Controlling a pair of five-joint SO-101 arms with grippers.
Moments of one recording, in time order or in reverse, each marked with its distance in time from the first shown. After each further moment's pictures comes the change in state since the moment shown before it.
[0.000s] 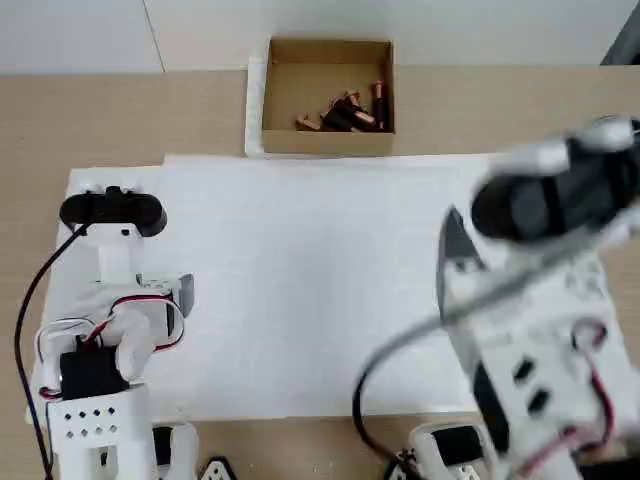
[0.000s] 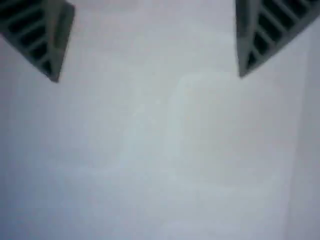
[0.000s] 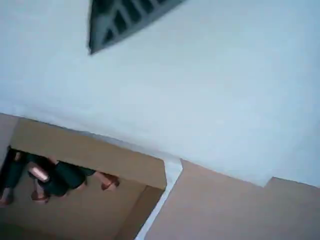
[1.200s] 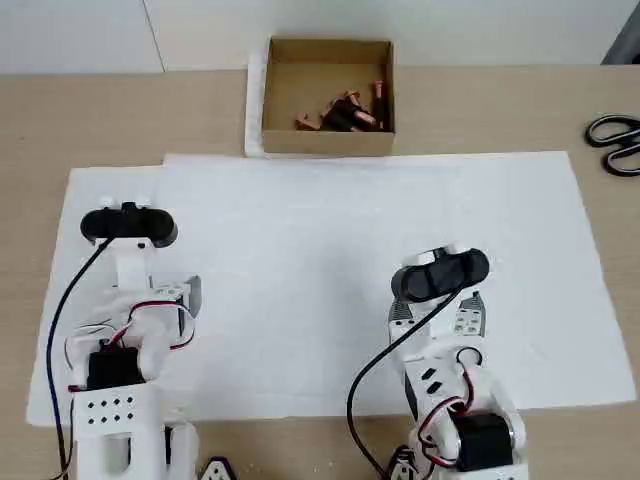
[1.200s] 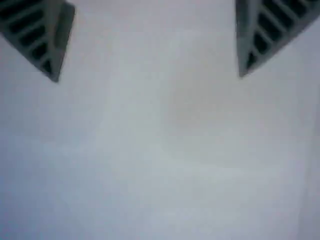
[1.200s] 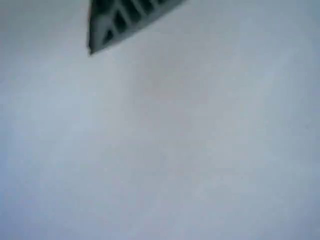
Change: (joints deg) left arm 0.0 0.0 18.2 -20.7 0.0; right arm 0.1 -49.9 93.3 -31.3 0.0
